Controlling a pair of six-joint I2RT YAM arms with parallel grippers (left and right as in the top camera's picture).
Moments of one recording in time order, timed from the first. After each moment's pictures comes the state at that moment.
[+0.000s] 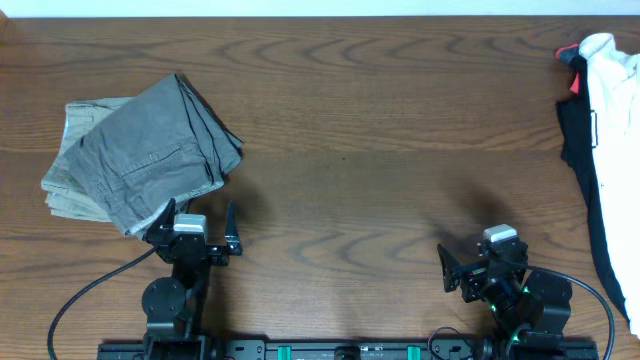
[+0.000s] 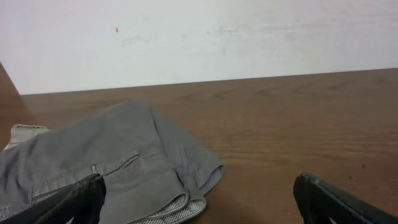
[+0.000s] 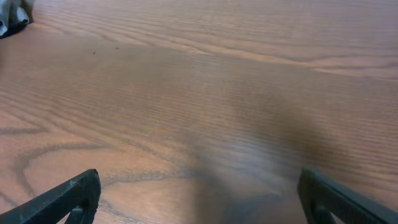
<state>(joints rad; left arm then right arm) -0.02 0.01 0.02 -0.10 0.04 0.04 -0.09 0.01 0.17 -0.68 -0.37 -0.11</state>
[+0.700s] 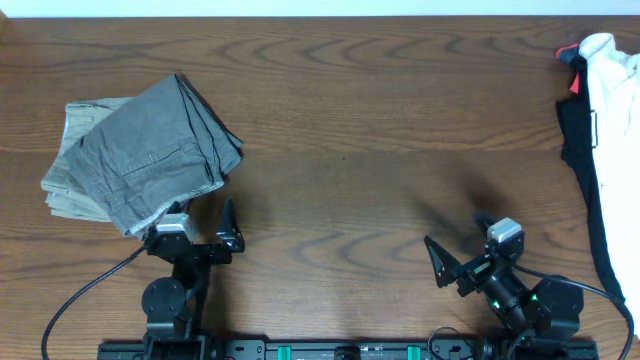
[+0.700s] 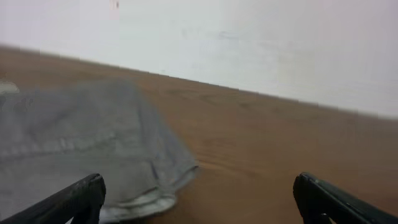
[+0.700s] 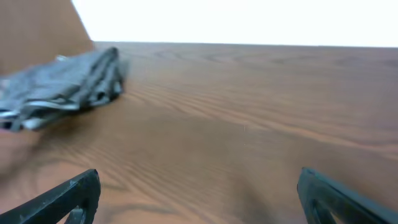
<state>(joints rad) -0.02 0.01 0.02 -0.10 0.05 -0.28 -0.09 0.01 0.17 -0.40 -0.65 0.07</state>
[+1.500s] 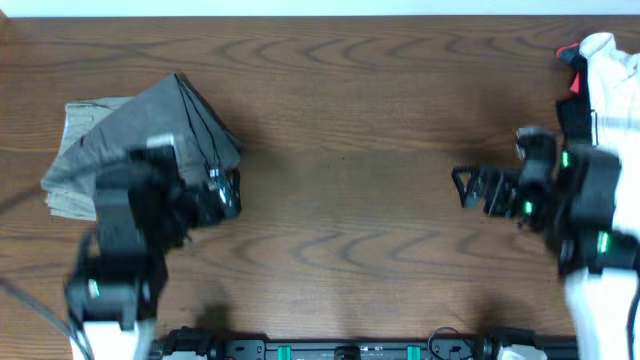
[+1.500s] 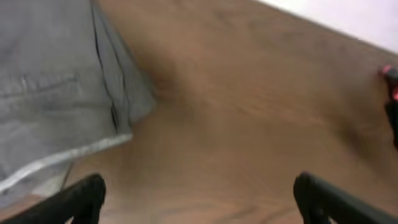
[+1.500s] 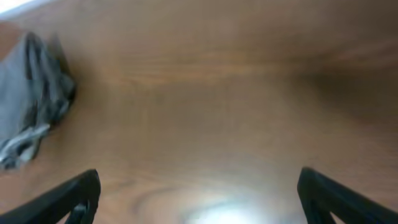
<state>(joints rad) -0.02 0.89 1.04 -0.89 0.23 -0.30 -0.09 1.06 0.99 -0.84 -0.44 0.15</state>
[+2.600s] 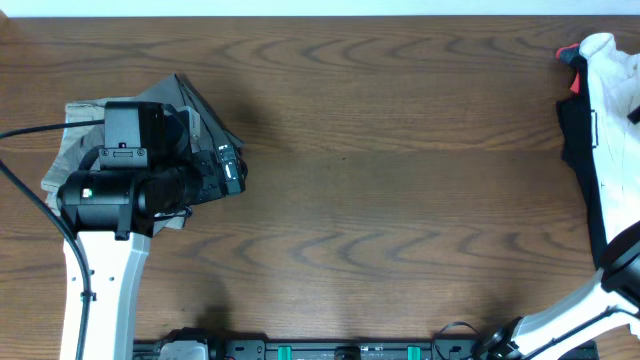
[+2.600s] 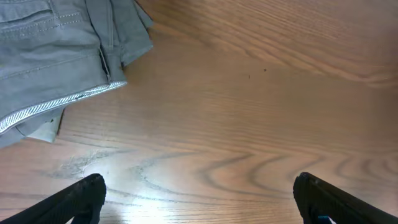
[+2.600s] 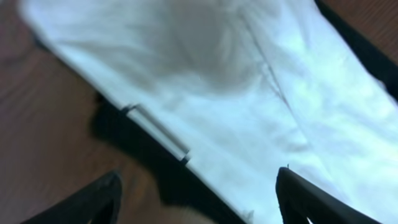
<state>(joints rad) -0.02 1.20 1.31 -1.20 0.28 -0.27 -0.70 2.04 1.75 -0.80 -0.14 0.24</state>
